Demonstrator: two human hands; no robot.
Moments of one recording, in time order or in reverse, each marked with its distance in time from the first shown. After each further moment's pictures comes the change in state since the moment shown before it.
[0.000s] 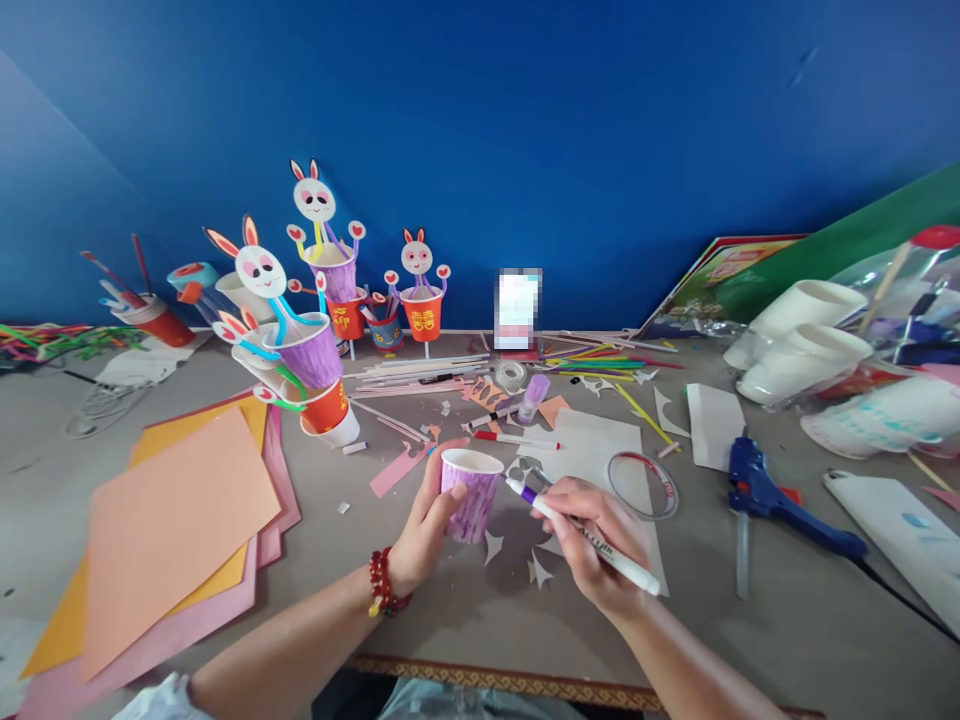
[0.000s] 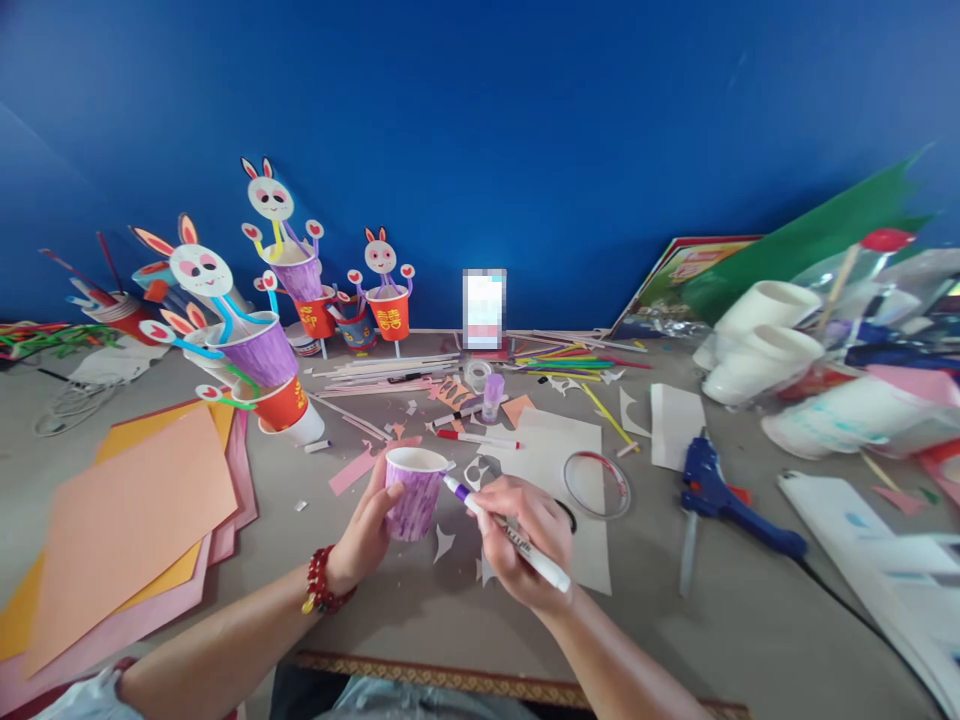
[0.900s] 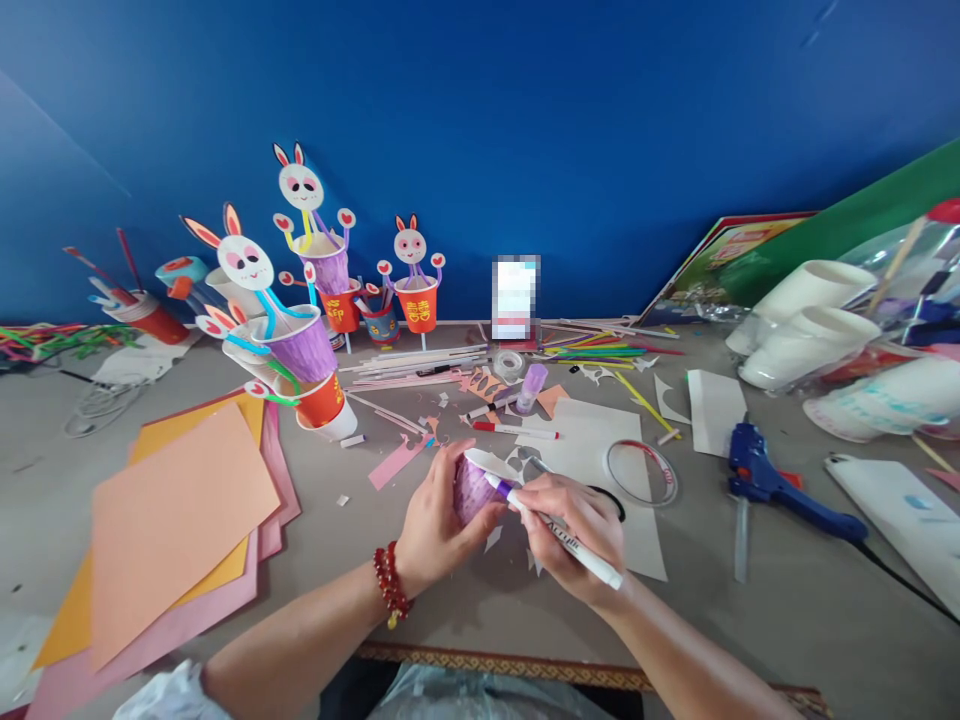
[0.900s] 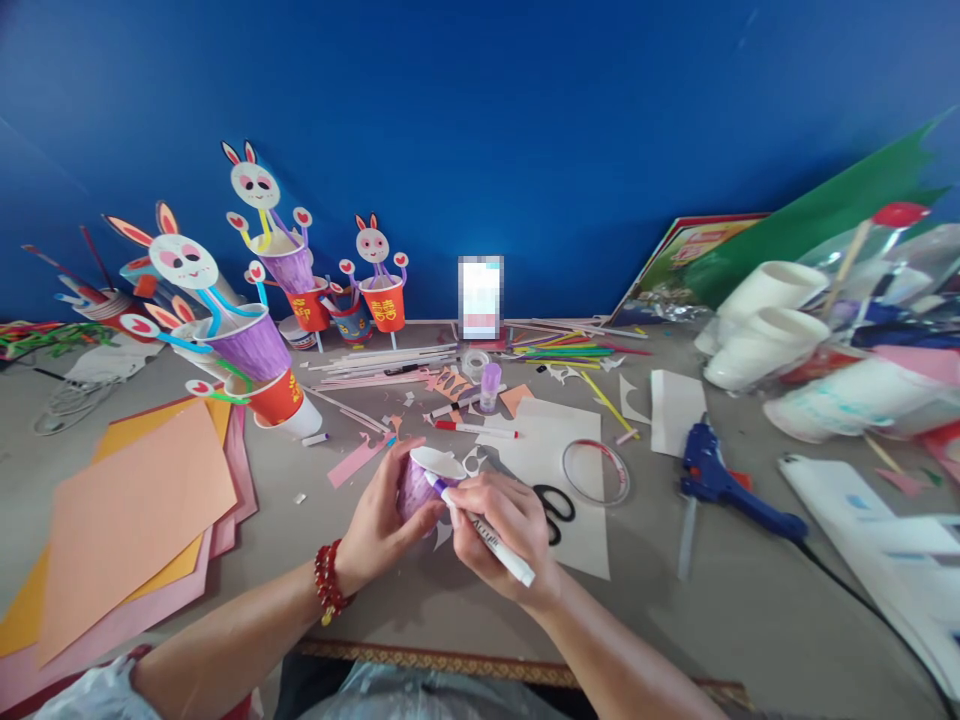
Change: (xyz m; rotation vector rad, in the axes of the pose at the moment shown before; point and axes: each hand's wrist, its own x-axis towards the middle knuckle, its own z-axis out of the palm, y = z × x) left_hand -0.002 0.005 0.002 0.814 -0.067 0.267; right_hand 0.005 -0.004 0.009 0.005 -0.109 -0.128
